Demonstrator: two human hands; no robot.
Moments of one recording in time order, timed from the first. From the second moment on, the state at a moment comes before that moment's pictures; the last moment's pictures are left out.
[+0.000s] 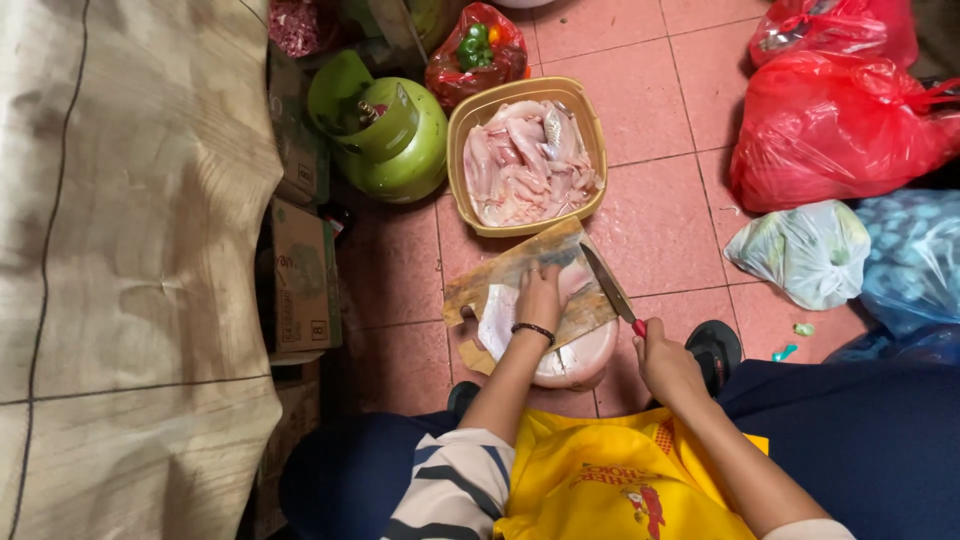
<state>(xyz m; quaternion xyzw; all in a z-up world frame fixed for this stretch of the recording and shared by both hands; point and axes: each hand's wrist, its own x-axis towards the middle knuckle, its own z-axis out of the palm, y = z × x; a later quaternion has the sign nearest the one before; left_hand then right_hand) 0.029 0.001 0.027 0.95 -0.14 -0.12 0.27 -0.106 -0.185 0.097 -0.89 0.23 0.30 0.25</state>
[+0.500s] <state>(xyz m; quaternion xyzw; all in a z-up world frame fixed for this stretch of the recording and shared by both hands) 0.005 -0.014 0.011 0.89 0.00 0.00 0.46 -0.107 -0.150 0.095 -0.90 0.15 0.33 0.25</state>
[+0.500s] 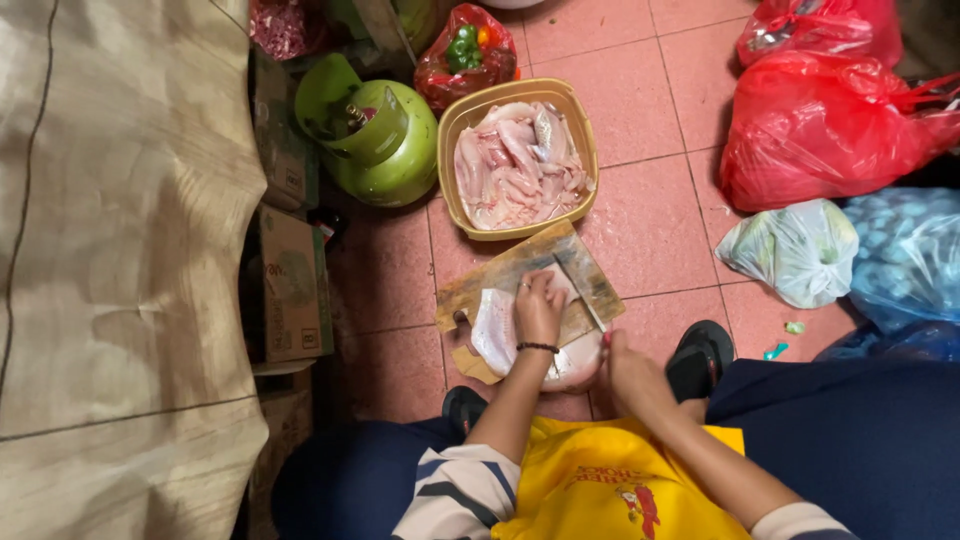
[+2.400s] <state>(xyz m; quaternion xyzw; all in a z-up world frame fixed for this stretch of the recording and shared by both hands) -0.002 -0.005 0.028 0.91 -0.09 0.05 0.40 -0.094 -0.116 0.084 -0.87 0.20 0.38 0.25</state>
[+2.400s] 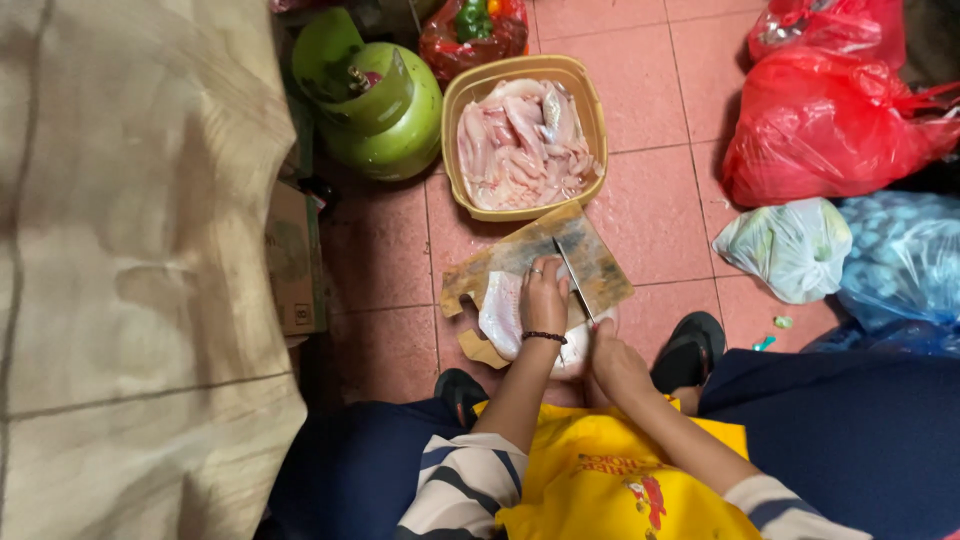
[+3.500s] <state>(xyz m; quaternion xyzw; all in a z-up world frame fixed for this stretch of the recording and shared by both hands) 0.004 -0.005 0.016 0.92 -0.06 0.05 0.39 -0.099 -0.139 0.090 -0.89 0.19 0.36 0.19</state>
